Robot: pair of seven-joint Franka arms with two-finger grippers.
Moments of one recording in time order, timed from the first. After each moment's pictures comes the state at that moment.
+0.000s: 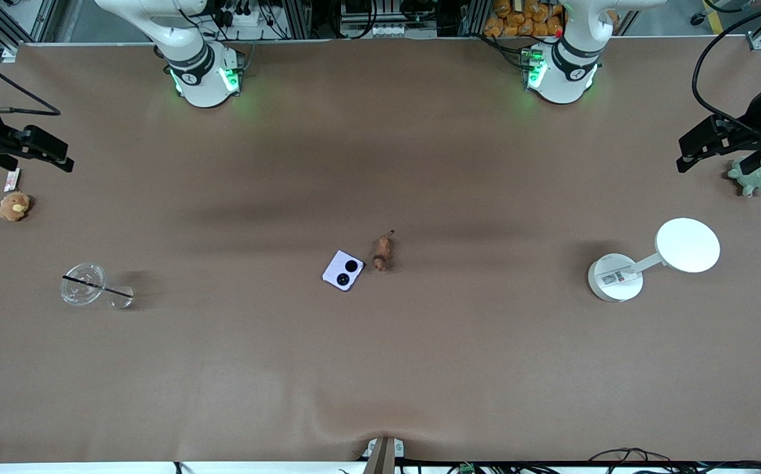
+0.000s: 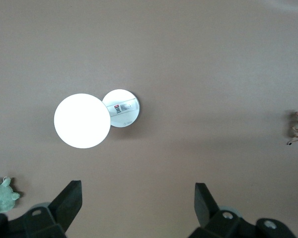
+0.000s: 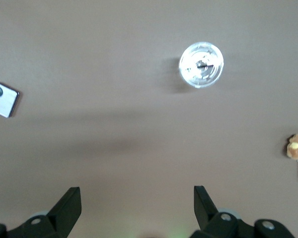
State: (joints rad) left arm -0.06 -0.03 -0.02 -1.55 -0.01 1.59 -0.05; right arm -0.05 -0.07 0.02 -1.67 0.01 1.52 0.00
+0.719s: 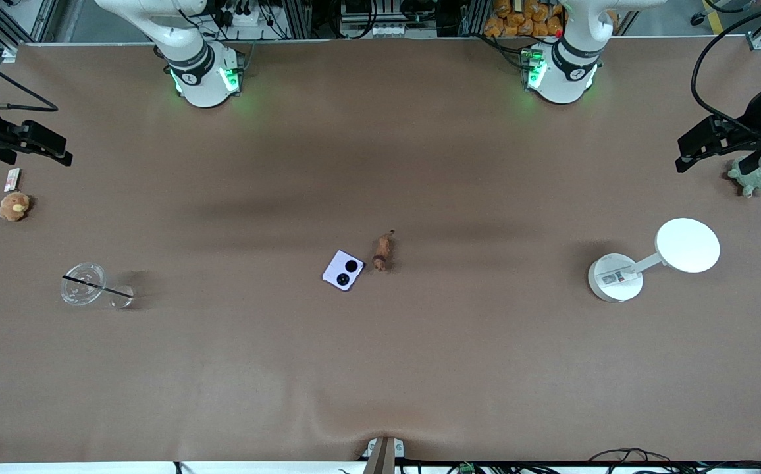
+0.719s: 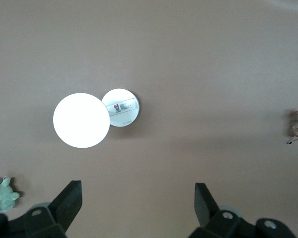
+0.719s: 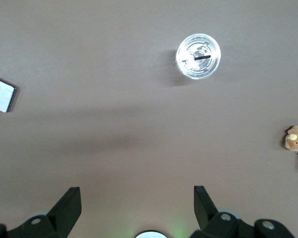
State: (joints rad) left arm -0.06 -0.03 -0.02 -1.55 -0.01 1.58 -0.05; right arm -0.06 -0.07 0.02 -1.66 0.01 1.50 0.00
